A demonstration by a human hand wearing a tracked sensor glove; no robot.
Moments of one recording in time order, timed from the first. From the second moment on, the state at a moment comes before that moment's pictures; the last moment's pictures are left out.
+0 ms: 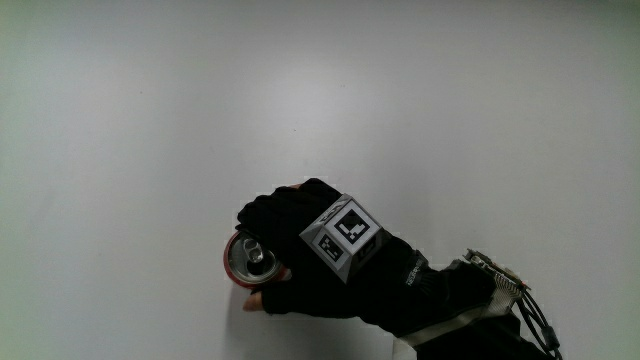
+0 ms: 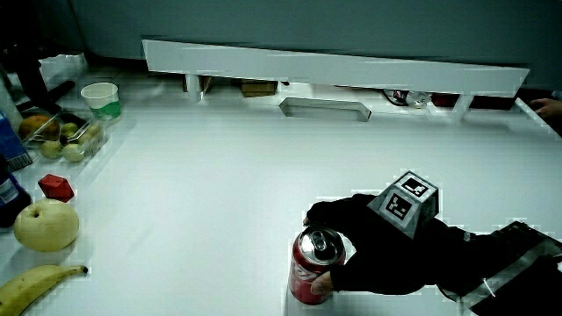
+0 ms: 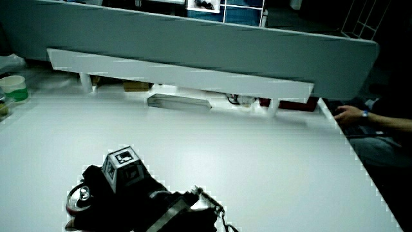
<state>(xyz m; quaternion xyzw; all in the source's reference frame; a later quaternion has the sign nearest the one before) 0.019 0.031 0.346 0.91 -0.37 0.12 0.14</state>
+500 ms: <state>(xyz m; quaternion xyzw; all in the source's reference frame) 0.043 0.032 0.337 0.89 -0.35 0.16 0.23</state>
